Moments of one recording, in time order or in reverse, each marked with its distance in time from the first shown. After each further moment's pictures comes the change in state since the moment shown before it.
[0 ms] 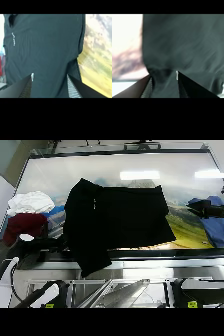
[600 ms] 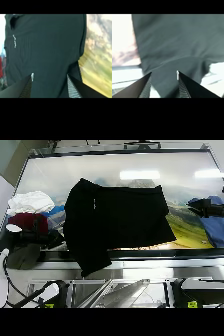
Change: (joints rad) left arm 0.122 -0.048 0.198 0.104 -0.318 -0.008; right arm 0.004 0.000 0.009 0.012 -0.004 0.007
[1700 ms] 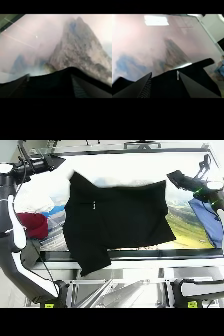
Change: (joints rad) left arm -0.212 -0.716 1.334 -0.615 0.147 0.338; right arm 0.506 -0.033 0.139 0.148 -0.812 0.110
